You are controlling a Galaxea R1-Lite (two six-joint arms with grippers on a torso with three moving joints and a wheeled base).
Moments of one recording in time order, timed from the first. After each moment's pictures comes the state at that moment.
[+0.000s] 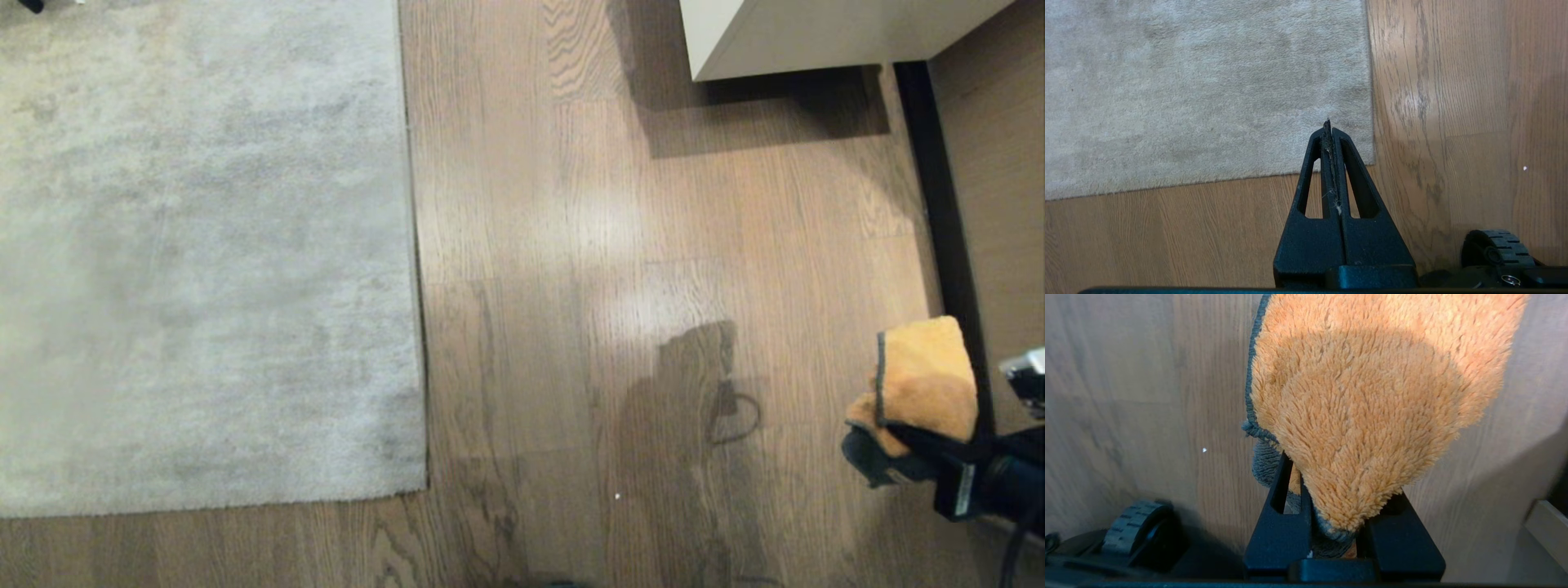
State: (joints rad) left arm -0.01 0.00 0.00 0.00 0.00 0.02; right arm 0.03 1.25 -0.18 -0.77 0.10 -0.10
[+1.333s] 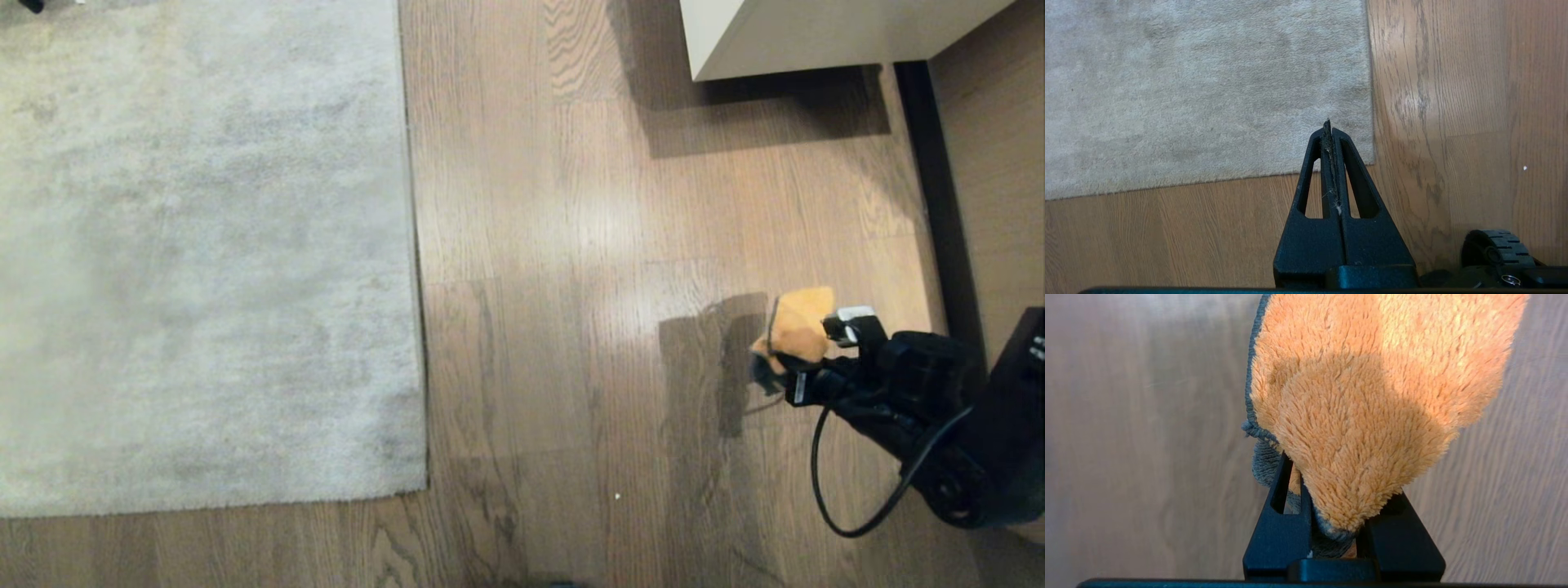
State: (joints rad) left arm -0.01 0.00 0.00 0.00 0.00 0.02; right arm -0.03 2.16 -0.54 -1.41 0.08 -0.09
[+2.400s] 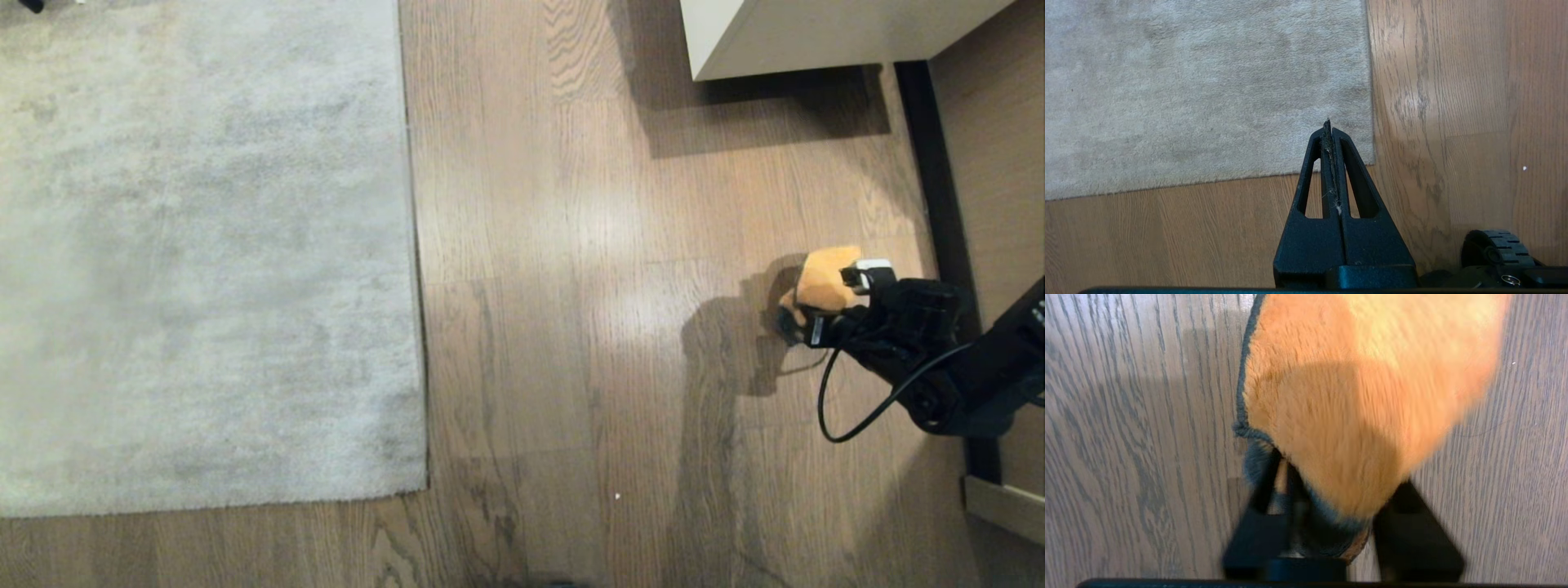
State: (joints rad) left arm -0.01 0.00 0.00 0.00 0.00 0.02; right arm -0.17 2.26 -0.98 -1.13 0.09 -0.10
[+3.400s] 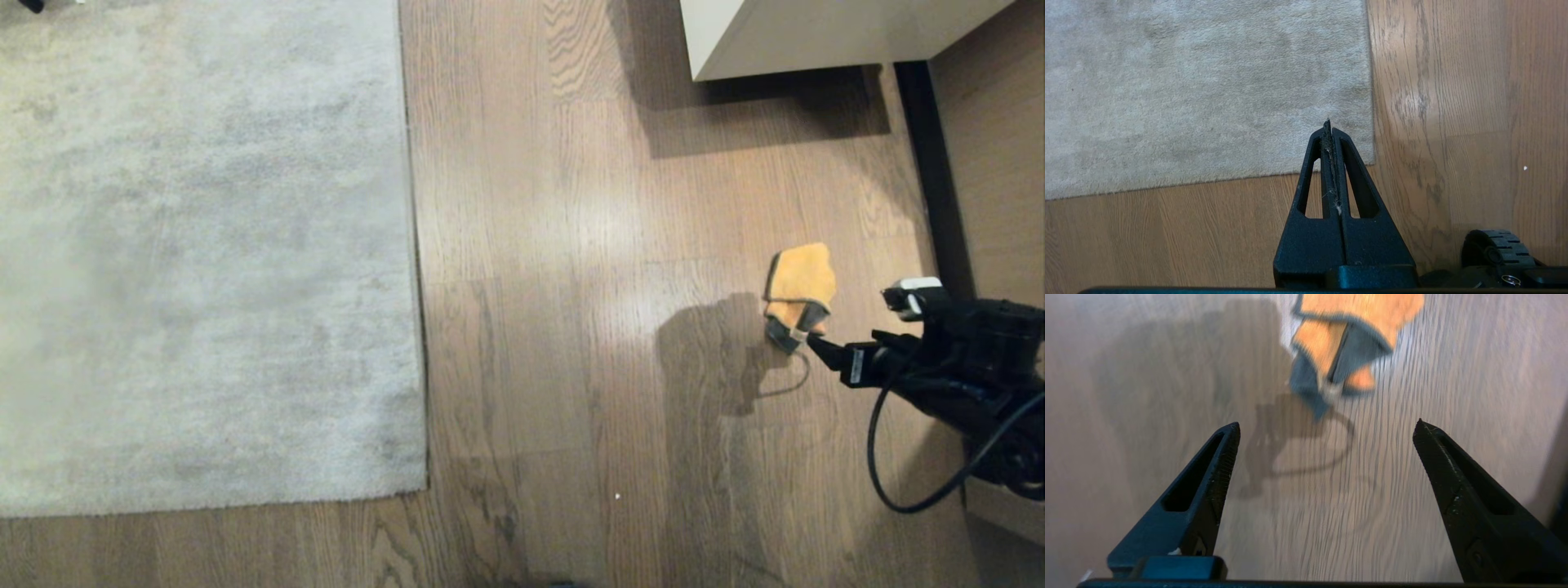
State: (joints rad) left arm -0.01 0.00 0.00 0.00 0.00 0.02; right arm -0.15 1.92 -0.54 -1.13 0.09 -0.11
